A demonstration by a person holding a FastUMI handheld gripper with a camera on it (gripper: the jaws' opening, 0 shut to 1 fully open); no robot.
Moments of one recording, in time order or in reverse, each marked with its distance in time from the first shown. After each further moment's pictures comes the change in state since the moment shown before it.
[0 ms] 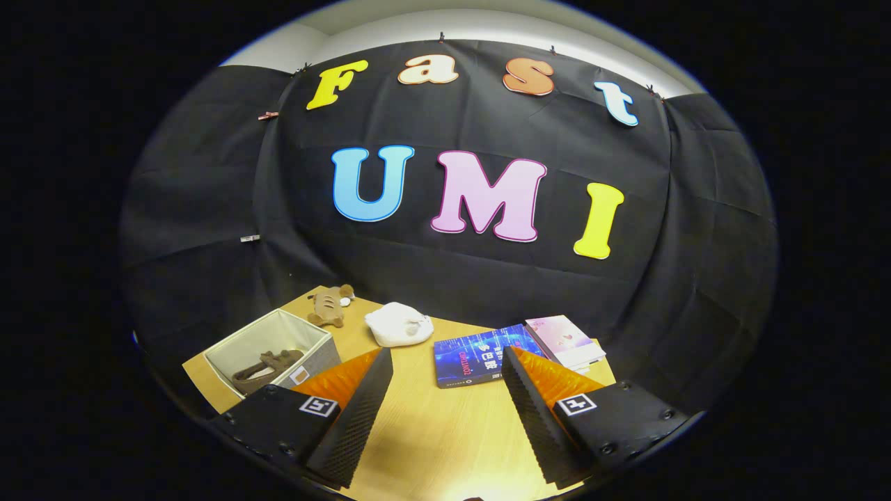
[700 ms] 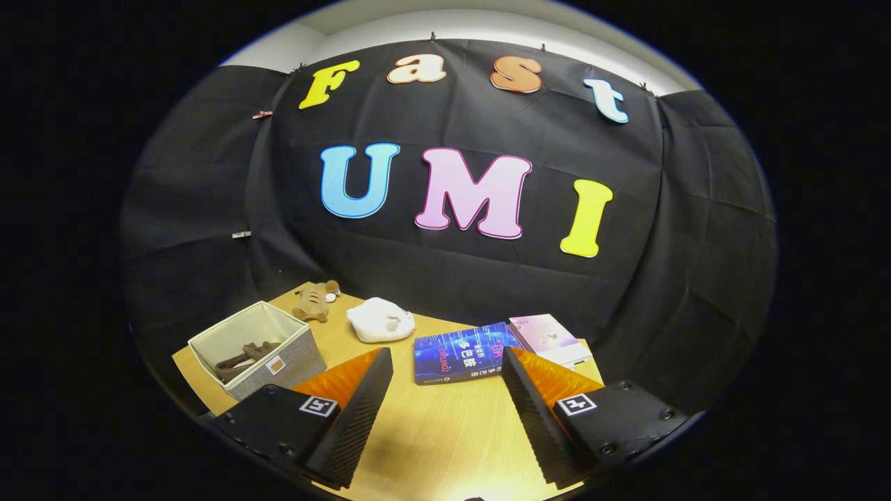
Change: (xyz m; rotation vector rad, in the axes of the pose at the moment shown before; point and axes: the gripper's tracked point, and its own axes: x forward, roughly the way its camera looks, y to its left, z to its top) arm 0.002 -0.036 -0.010 -0.016 -0.005 -0.010
